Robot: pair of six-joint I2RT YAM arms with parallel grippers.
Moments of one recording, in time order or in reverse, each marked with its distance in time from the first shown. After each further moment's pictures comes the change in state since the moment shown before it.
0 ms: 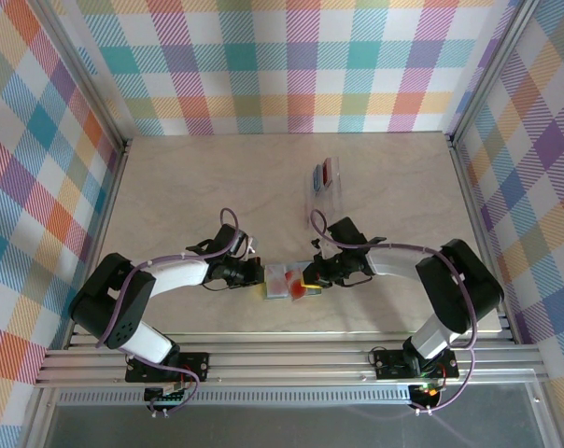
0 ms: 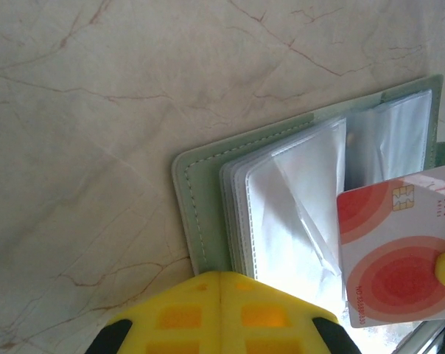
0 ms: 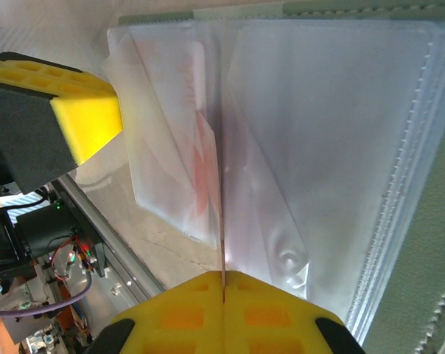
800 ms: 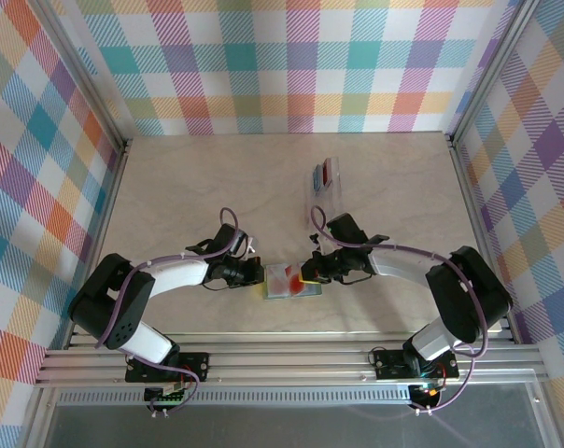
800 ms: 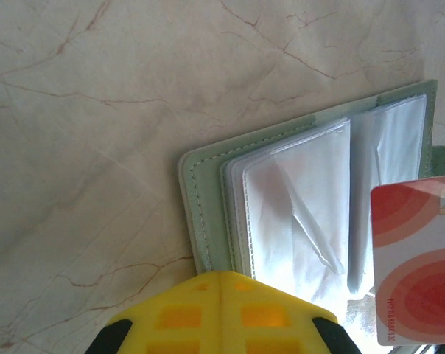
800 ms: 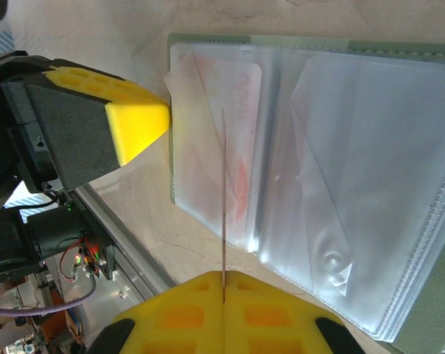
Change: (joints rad) left arm 0.001 -0.006 0.003 -0.002 0.000 0.000; right arm 0.013 -0.062 0.027 -0.041 0.038 -0.001
